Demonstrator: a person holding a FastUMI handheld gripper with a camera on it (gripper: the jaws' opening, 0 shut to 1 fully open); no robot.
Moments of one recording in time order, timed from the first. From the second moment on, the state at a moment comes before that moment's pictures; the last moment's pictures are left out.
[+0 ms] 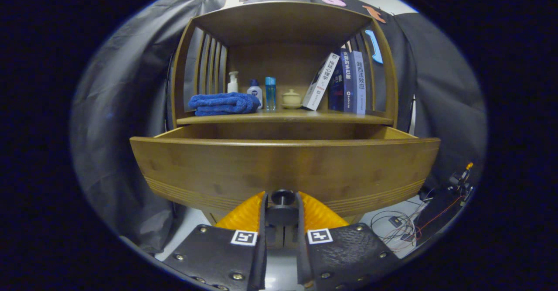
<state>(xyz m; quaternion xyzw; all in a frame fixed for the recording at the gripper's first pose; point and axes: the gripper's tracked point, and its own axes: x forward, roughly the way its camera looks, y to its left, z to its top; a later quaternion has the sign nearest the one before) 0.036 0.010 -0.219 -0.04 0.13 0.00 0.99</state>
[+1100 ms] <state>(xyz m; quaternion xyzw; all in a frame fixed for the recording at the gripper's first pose) 0.030 0.031 -0.125 0.01 0.06 0.01 1.00</state>
